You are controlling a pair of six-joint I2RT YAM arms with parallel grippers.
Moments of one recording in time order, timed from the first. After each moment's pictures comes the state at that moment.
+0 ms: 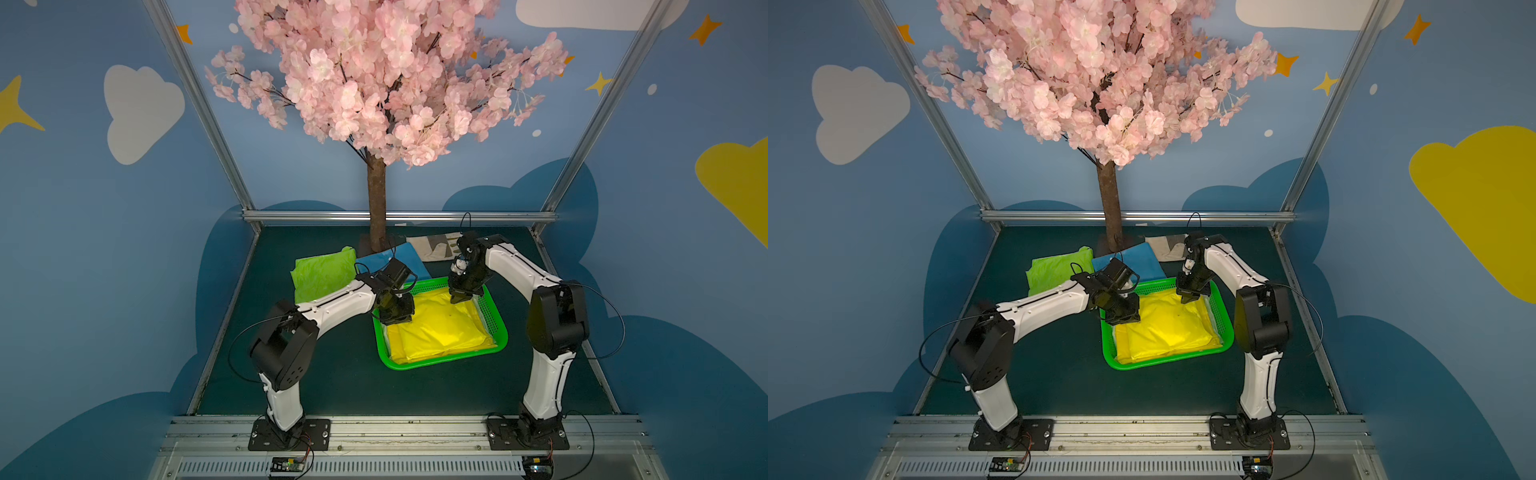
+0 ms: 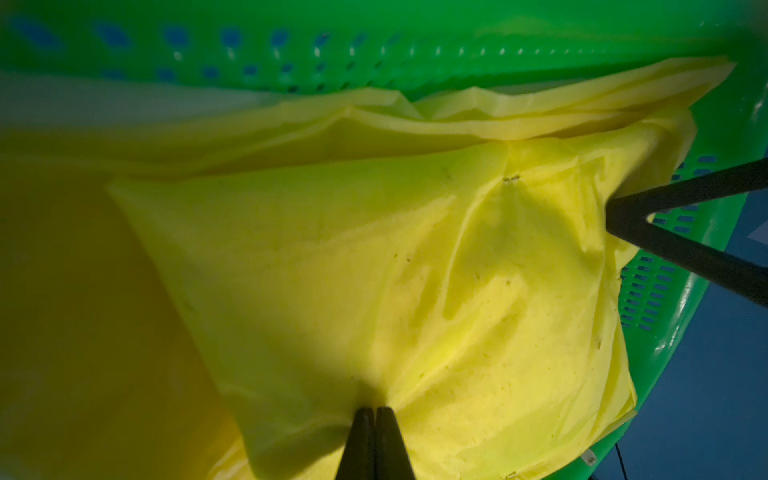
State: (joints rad) left arm -0.69 1.80 1.31 -0.64 0.33 -0.84; right arm 0.35 1.97 1.62 -1.19 -0.29 0.32
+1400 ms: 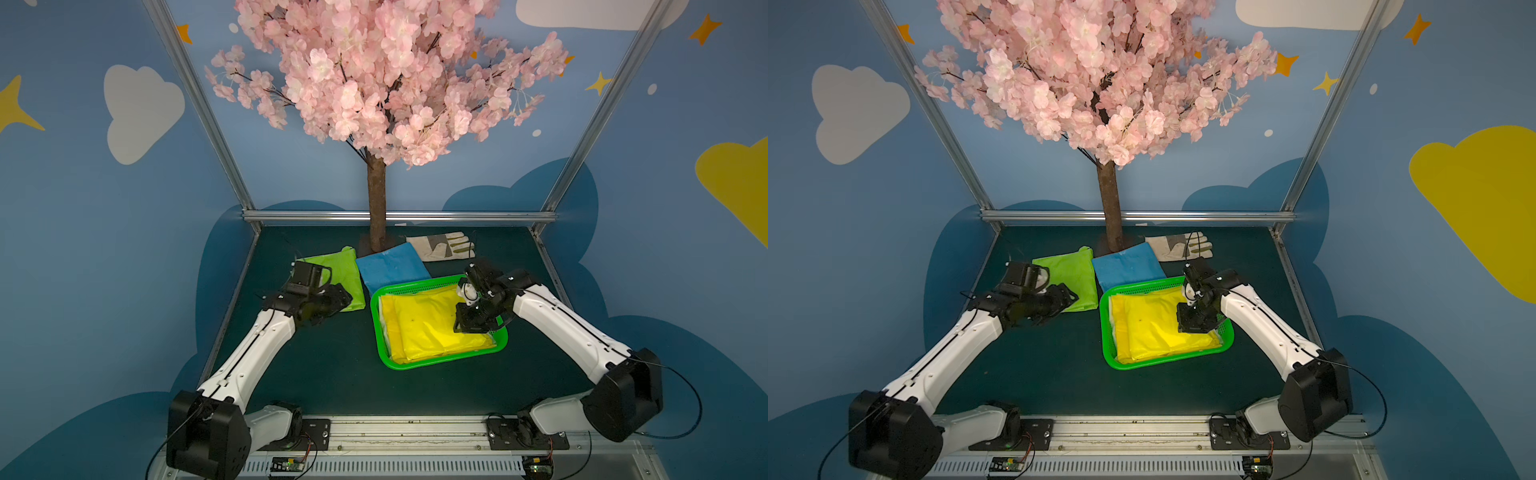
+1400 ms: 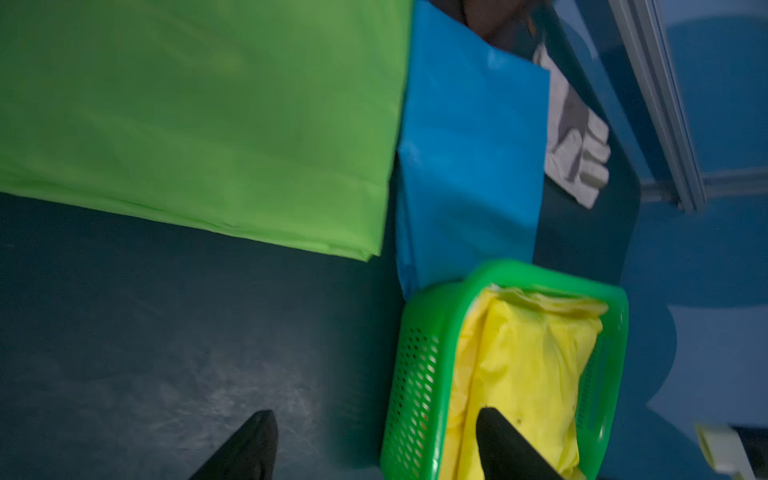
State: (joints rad) left arm -0.09 1.21 0.90 -0.67 0.27 -0.77; right arm 0.55 1.39 1.21 -1.16 -0.28 0.40
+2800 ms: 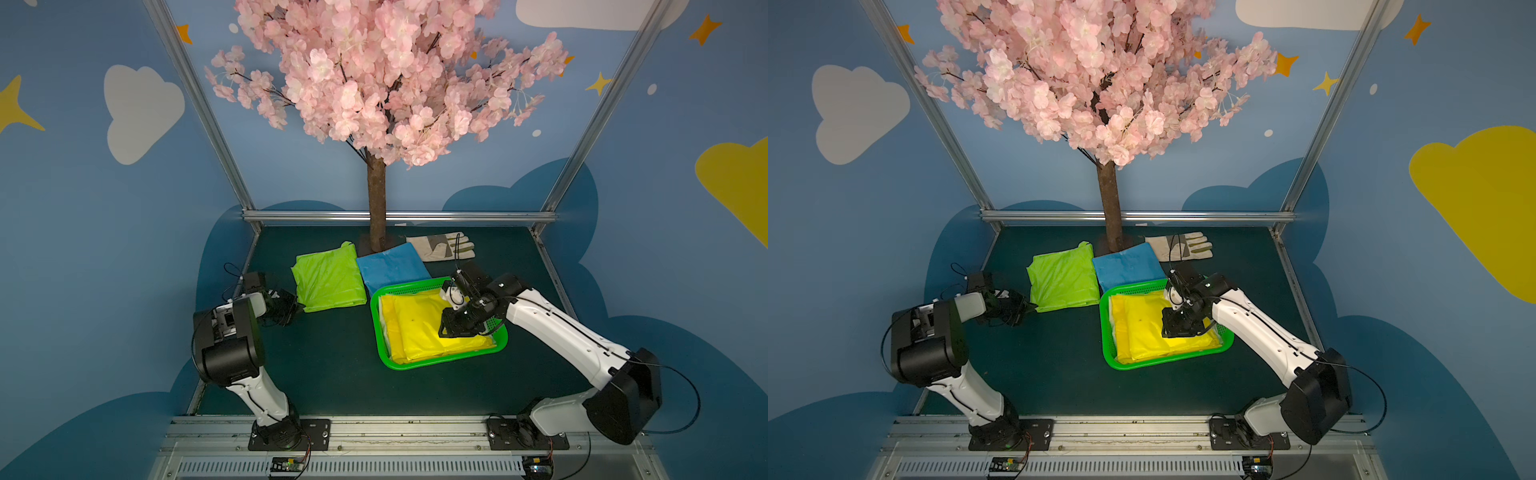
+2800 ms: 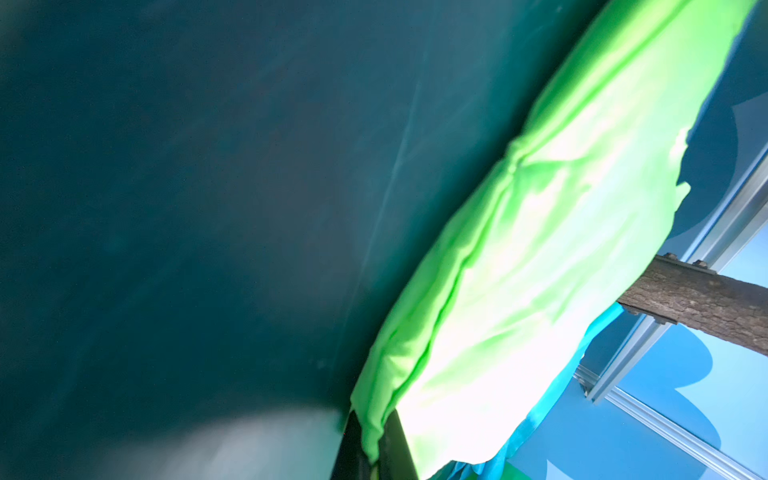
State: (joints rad) left arm 0.36 1.71 0.90 -0.36 0.56 -0.79; right arm 0.67 1.41 1.22 -1.11 -0.31 0.42
